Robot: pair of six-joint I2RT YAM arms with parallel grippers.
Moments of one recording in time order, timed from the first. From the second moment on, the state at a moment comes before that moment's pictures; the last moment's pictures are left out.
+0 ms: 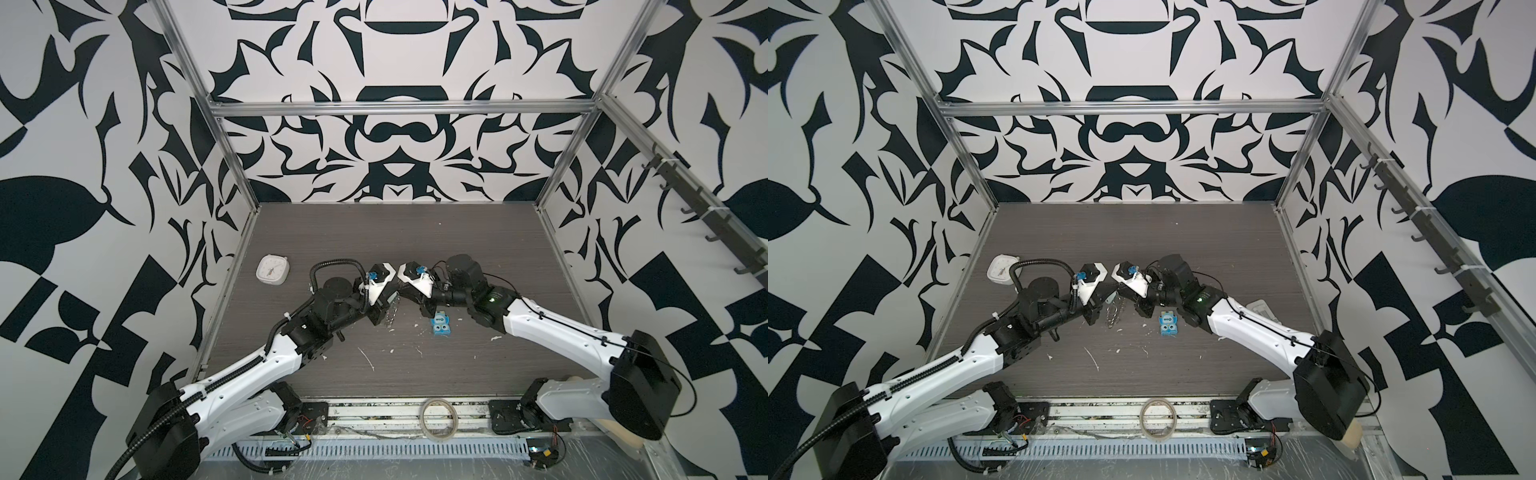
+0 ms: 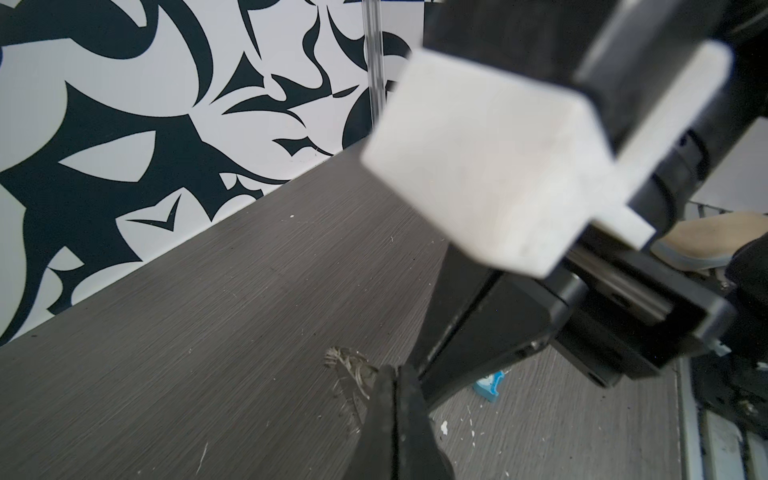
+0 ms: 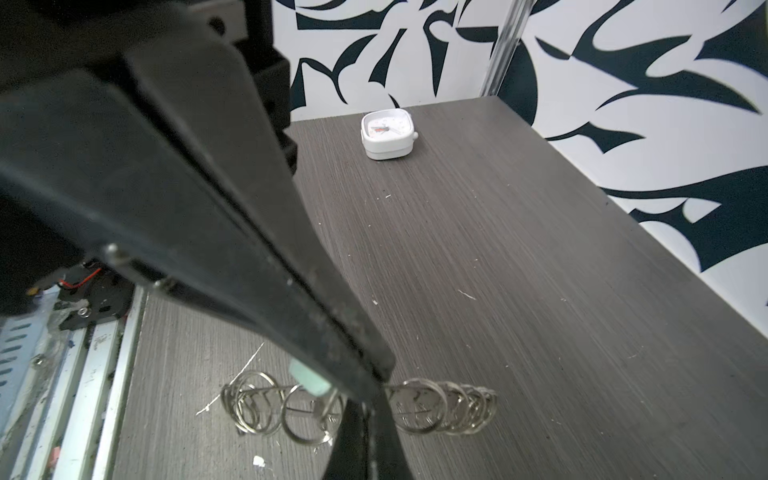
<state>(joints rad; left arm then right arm) -0.79 1.00 0.61 0.16 0.18 0.05 0.72 1.29 0.82 0.02 -0.46 -0.29</state>
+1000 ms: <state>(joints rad) -0.55 1.13 0.62 0.39 0.58 -0.42 0.72 1.24 0.65 0.48 -0.39 -0.31</state>
